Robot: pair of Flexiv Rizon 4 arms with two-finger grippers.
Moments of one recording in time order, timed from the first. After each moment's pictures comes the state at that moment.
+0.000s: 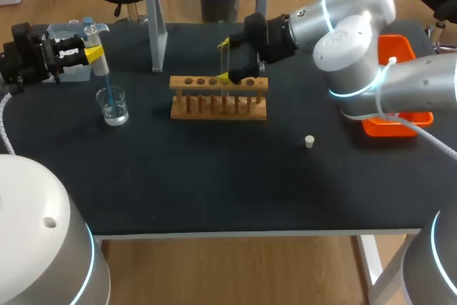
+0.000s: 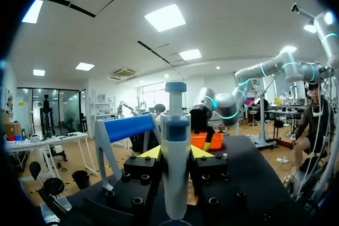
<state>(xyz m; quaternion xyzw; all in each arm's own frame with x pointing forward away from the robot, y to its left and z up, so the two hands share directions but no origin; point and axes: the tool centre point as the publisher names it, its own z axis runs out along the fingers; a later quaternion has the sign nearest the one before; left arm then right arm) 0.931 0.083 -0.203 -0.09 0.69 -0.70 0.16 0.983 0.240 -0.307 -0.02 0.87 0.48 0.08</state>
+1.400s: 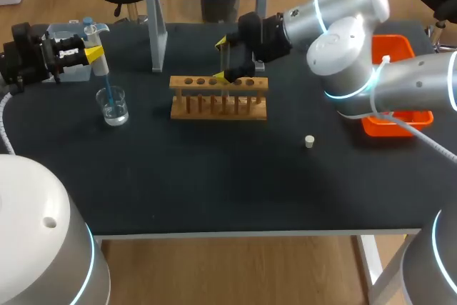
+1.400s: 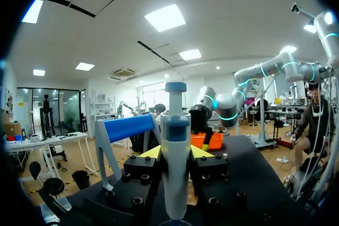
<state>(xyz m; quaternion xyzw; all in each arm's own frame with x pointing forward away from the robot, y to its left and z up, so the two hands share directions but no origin) 0.931 0.083 -0.203 -0.09 0.69 -0.70 0.16 0.989 0.247 -0.310 -0.02 0.88 0.46 0.09</state>
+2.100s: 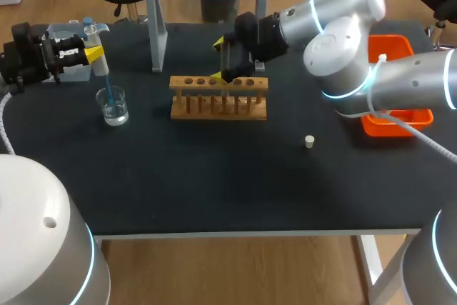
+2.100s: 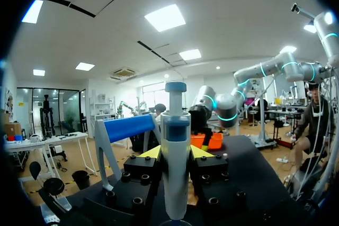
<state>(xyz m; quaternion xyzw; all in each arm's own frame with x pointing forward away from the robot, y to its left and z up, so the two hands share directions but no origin) 0.931 0.083 -0.203 -0.09 0.69 -0.70 0.16 0.992 0.252 -0.312 -0.02 0.88 0.46 0.09</state>
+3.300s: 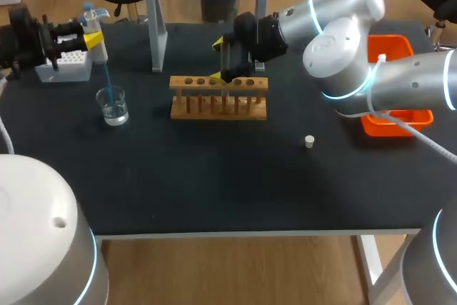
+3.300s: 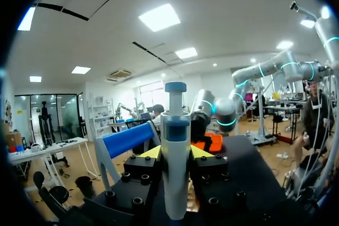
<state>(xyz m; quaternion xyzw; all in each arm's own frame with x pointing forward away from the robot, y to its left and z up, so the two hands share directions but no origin) 0.929 0.073 -0.158 -0.07 0.70 -0.69 0.17 0.991 0.253 -0.311 -0.02 0.89 0.46 0.09</state>
